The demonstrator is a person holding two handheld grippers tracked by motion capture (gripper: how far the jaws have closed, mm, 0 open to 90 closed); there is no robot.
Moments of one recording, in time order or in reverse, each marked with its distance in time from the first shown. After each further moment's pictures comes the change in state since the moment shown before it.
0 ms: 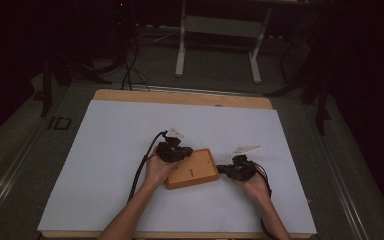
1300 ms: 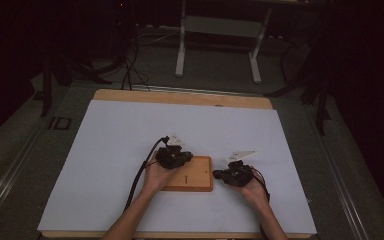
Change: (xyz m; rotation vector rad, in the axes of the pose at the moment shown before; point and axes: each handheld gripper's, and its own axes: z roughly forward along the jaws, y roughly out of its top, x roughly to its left) left arm -0.018 -0.011 -0.006 0.007 0.046 0.045; right arm 0.016 -0.005 0.004 0.024 0.003 -0.064
